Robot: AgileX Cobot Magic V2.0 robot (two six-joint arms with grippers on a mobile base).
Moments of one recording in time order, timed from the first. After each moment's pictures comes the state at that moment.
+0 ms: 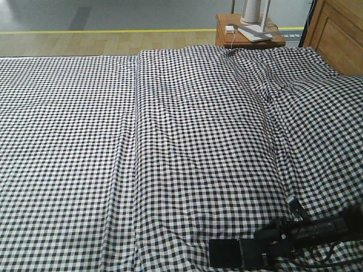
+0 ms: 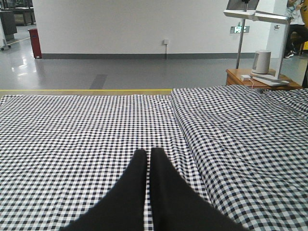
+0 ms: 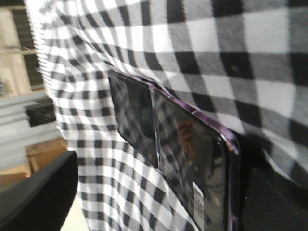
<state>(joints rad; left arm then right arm) 0.04 -0.01 0.03 -0.03 0.18 0.15 -0.39 2.87 -1.41 1.12 1.13 -1.29</state>
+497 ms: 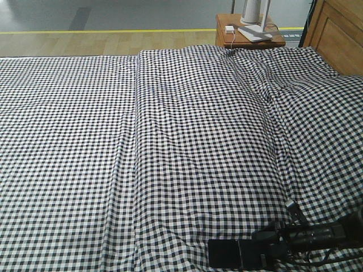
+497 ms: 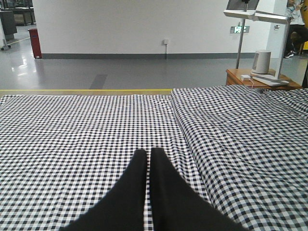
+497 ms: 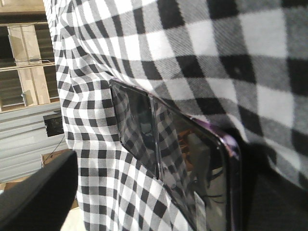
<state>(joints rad) 0.04 -0.01 0.03 -0.03 0.18 0.15 -0.39 2.93 -1.42 1.18 1.16 -1.34</state>
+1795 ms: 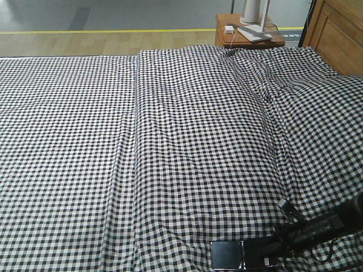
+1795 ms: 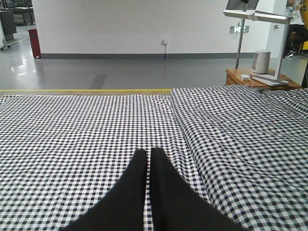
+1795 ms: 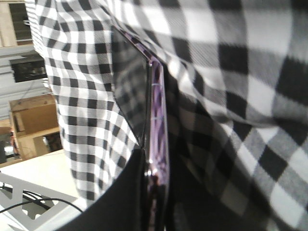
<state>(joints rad) 0.04 -0.01 0.03 -0.03 0.18 0.15 -0.34 2.83 -1.41 0.96 1.14 -1.26</state>
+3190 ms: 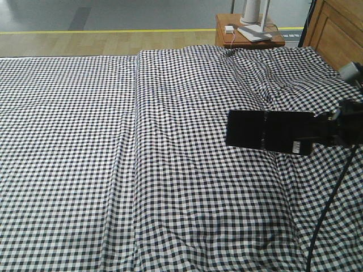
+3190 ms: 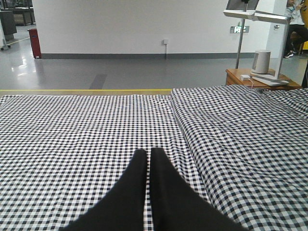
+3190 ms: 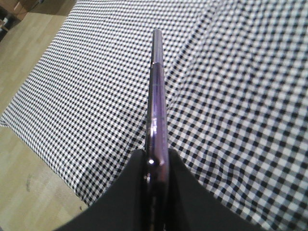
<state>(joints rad) 0.04 -0.01 0.03 -0.03 0.18 0.15 -0.30 1.59 -1.06 1.09 1.17 -1.19</state>
